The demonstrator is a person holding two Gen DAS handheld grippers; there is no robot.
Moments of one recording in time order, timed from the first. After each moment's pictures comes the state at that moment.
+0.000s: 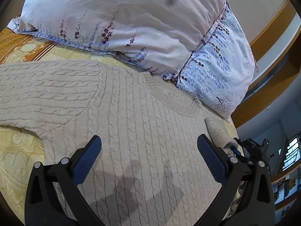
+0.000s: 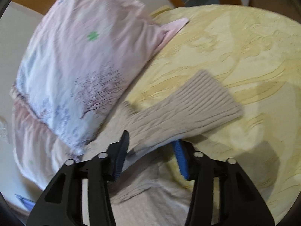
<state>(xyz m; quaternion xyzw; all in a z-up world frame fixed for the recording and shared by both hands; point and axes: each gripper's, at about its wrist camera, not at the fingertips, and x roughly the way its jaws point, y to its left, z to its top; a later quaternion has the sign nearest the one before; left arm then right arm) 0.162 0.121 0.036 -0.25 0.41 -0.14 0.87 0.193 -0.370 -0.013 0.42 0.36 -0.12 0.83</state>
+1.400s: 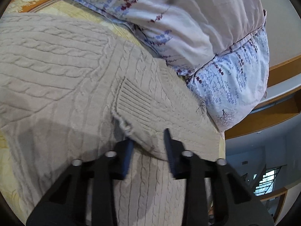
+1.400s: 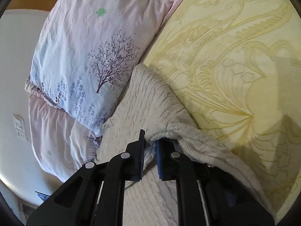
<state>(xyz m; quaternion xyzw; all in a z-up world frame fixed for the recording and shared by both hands) 0.209 0.119 -0.008 -0.37 0.47 -0.12 0.79 0.150 -0.327 -0.009 0.52 0.34 -0.02 0.78</state>
